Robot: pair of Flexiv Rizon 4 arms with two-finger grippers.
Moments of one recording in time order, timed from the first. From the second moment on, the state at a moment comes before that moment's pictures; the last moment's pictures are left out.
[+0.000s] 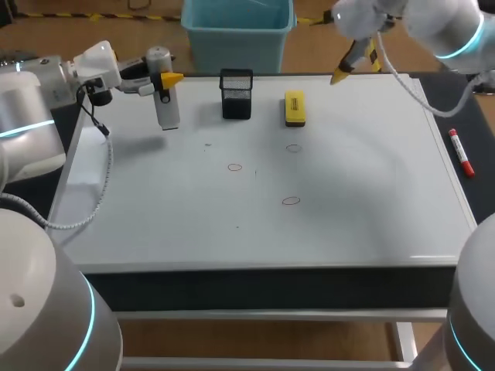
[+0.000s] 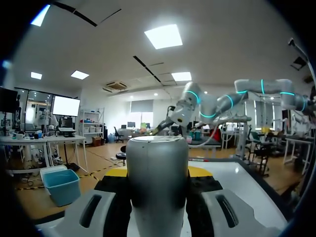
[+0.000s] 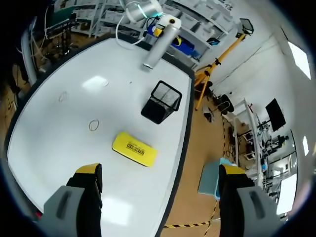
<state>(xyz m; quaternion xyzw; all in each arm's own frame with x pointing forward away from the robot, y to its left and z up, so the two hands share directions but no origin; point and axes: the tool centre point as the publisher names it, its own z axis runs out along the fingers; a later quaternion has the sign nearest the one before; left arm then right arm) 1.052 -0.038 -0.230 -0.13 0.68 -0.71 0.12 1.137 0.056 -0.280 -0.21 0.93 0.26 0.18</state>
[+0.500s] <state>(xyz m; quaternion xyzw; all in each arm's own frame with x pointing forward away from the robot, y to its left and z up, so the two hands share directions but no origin) 1.052 -0.038 -0.230 -0.13 0.68 -0.71 0.12 1.141 0.062 -0.318 -0.42 0.89 0.14 0.13</state>
